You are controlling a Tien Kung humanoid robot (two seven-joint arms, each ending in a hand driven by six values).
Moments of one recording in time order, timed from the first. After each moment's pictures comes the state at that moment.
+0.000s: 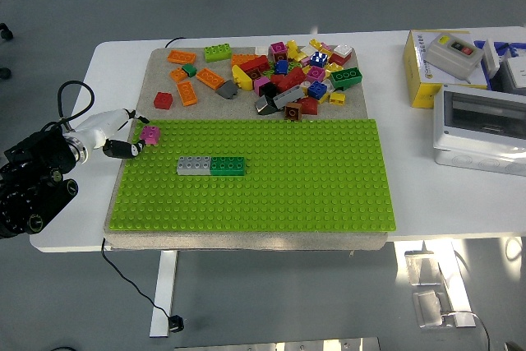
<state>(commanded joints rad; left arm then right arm) -0.84 0.30 -0.46 -0.55 1.57 0.09 -0.12 0.21 -0.13 1.39 0.18 -1.11 -0.05 -0.45</state>
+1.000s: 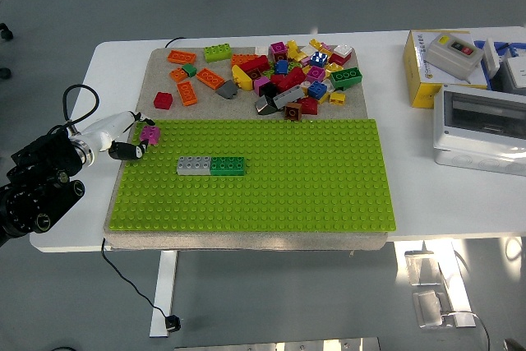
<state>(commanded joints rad) -0.84 0.28 -0.42 -0.53 1.50 0.09 -0.14 0.22 -0.14 1.38 0.18 -1.11 -0.05 -0.45</state>
